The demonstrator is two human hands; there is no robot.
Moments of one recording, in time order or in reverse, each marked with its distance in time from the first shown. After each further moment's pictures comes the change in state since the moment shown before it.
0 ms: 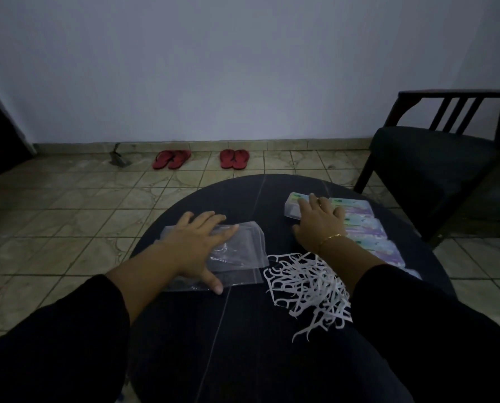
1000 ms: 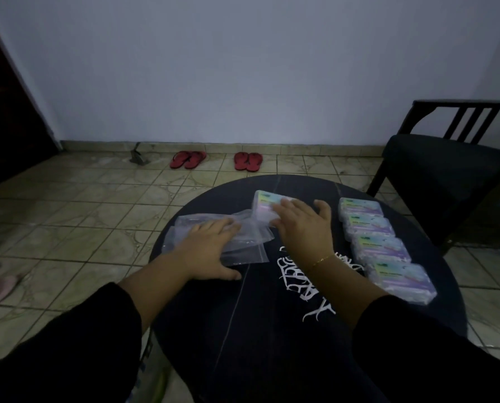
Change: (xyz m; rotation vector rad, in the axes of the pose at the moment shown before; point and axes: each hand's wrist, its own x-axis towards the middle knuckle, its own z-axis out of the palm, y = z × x) left_hand -0.043 0.016 0.014 -0.336 0.181 -0.081; right_hand -0.064 -0.054 -0.013 0.166 0.612 -0.358
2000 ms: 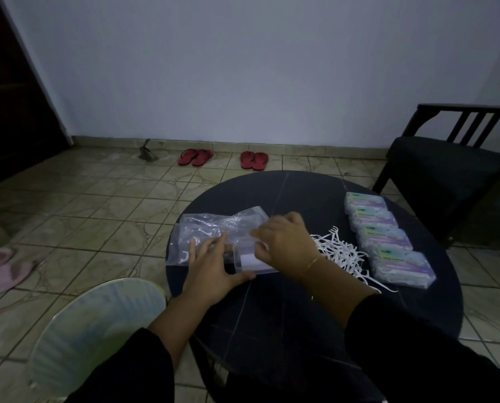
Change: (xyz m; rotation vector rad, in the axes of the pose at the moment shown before) left_hand -0.067 0.038 0.045 -0.549 0.358 -0.376; right_hand -0.025 -0.051 -0.010 -0.022 -0.256 -0.333
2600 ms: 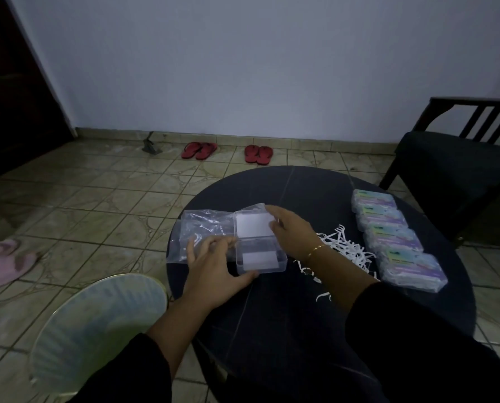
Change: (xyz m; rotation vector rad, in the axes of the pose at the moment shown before) left_hand 0.003 -0.012 0.011 0.115 0.143 0.106; right_hand 0.019 0.021 0.014 0.707 -0.276 0.494
